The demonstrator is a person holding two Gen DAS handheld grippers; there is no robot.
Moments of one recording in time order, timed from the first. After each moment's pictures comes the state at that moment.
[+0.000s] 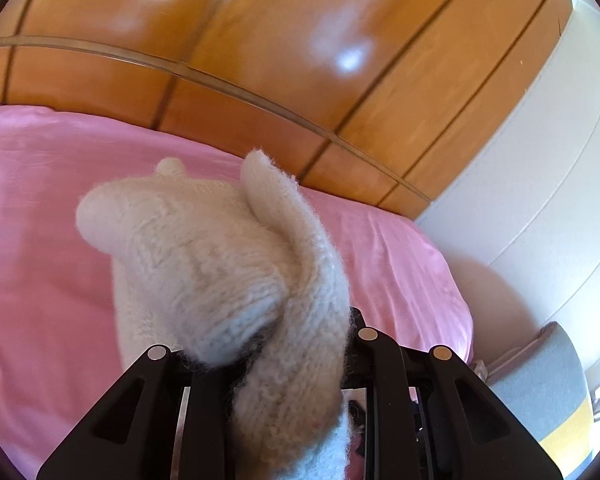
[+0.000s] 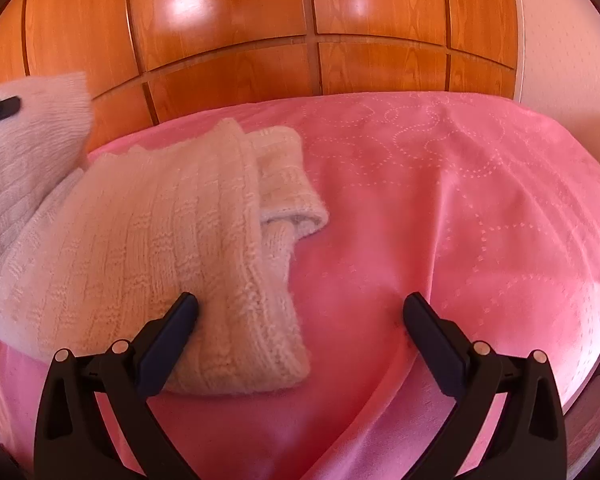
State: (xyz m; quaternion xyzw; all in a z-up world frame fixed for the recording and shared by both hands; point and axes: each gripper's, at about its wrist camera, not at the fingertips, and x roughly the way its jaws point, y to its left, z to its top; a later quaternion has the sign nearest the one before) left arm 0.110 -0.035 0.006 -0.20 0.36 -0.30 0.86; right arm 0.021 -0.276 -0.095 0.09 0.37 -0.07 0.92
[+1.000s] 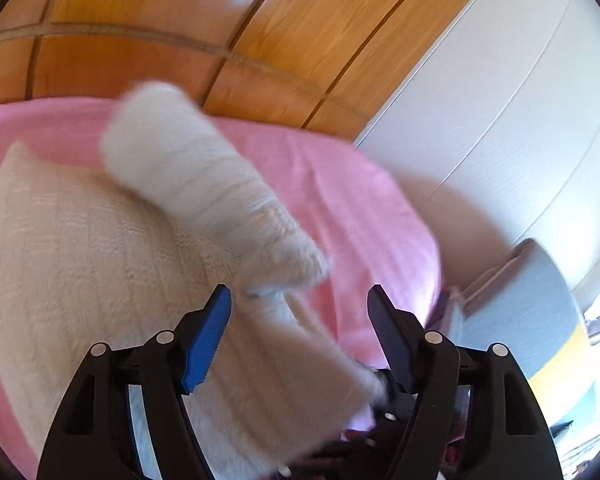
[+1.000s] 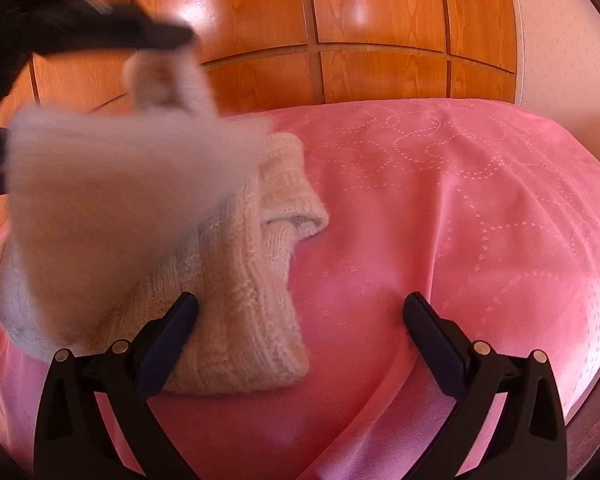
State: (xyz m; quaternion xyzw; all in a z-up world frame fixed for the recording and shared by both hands) left arm 0.092 -0.153 -0.020 -0.13 0.39 -0.42 0.81; right arm 0.008 -0.279 -0.100 0.08 0.35 -0.07 0.93
